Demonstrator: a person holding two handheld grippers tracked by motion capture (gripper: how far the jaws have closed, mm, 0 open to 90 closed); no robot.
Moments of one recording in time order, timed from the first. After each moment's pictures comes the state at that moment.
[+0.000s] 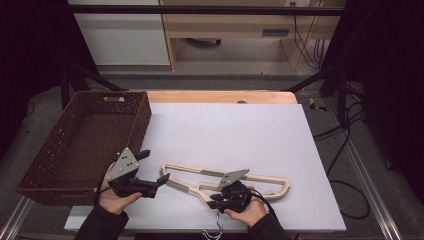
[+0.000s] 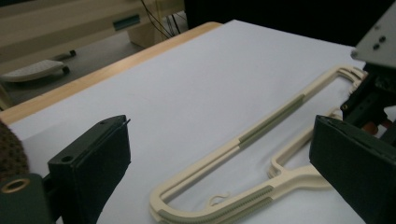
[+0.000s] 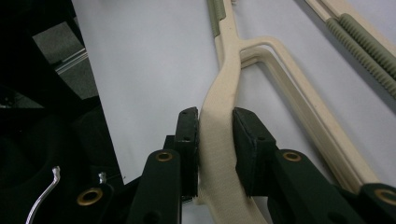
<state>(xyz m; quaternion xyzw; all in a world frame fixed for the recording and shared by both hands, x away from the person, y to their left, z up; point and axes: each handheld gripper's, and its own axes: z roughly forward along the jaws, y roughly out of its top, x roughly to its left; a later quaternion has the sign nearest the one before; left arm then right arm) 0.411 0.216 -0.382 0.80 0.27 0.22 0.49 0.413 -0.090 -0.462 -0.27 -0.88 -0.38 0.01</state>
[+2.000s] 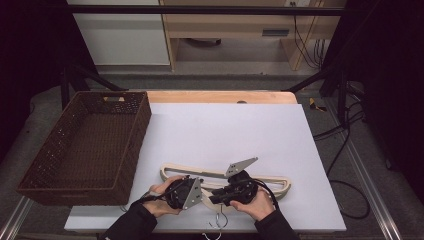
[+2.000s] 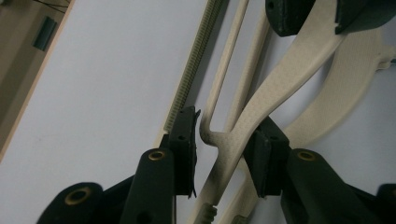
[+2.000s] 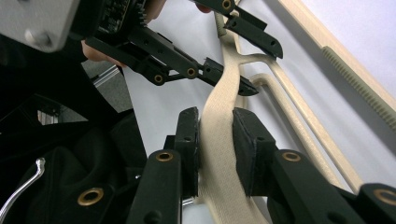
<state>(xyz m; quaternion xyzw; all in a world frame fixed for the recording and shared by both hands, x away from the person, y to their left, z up) 0.415 0.108 -0.456 0.92 -0.01 0.28 0.28 0.428 -0.106 -0.437 -0.26 -0.87 -0.41 0.07</state>
